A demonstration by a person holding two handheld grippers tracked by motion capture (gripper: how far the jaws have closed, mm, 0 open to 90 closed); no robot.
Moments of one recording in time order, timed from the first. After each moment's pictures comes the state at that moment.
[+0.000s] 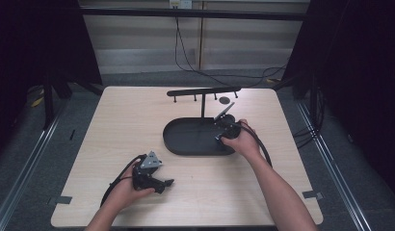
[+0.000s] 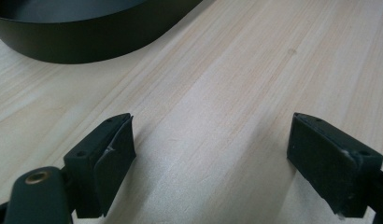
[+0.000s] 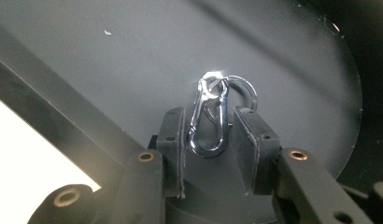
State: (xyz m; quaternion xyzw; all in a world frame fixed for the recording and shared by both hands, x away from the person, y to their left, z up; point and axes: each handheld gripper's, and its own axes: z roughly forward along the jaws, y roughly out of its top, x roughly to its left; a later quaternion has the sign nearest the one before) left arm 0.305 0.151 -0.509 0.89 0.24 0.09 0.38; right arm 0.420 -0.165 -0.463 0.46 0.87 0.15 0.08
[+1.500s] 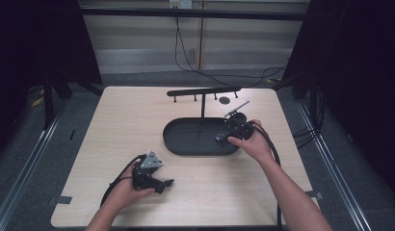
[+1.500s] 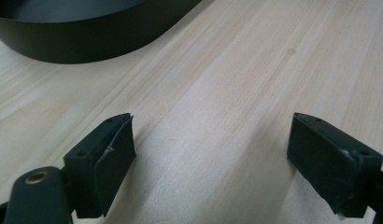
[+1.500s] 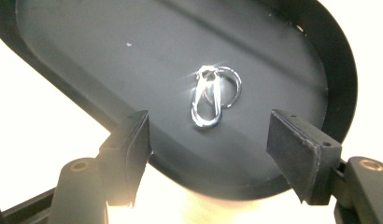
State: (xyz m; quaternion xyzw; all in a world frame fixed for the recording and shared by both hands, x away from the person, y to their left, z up) left arm 0.305 0.151 -0.509 0.89 0.24 0.09 0.39; right arm 0.397 -0.189 -0.436 0.48 0.85 0.21 0.08
